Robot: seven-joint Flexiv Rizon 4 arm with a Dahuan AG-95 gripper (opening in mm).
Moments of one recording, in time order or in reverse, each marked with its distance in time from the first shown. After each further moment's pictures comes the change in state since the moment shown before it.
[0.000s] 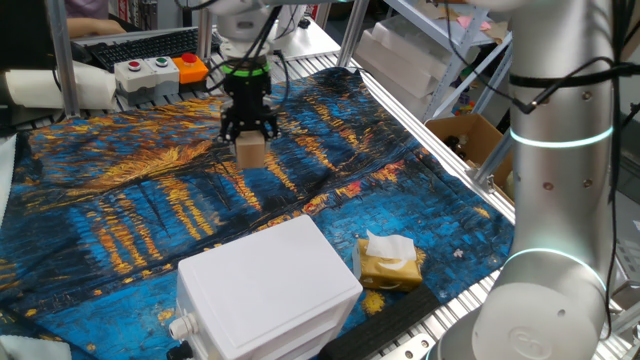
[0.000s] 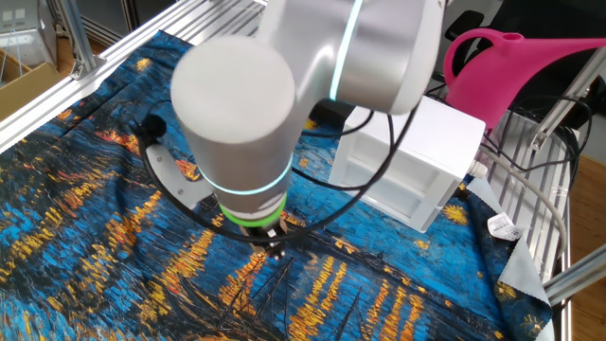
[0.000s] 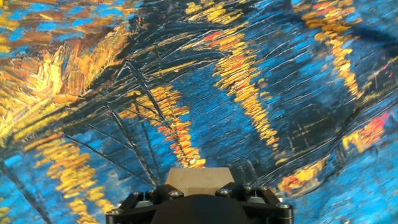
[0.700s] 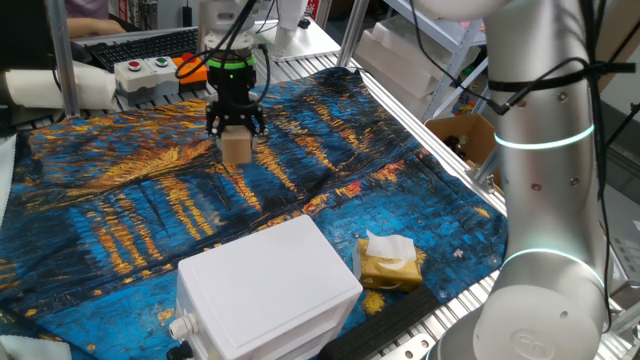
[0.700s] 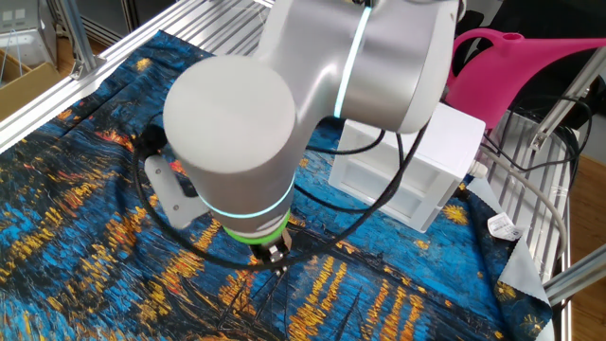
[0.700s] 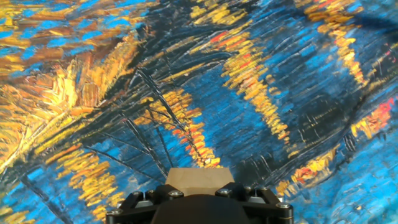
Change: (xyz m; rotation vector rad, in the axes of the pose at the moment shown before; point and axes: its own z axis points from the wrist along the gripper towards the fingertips) arm -0.009 0.022 -0.009 0.001 0.023 0.062
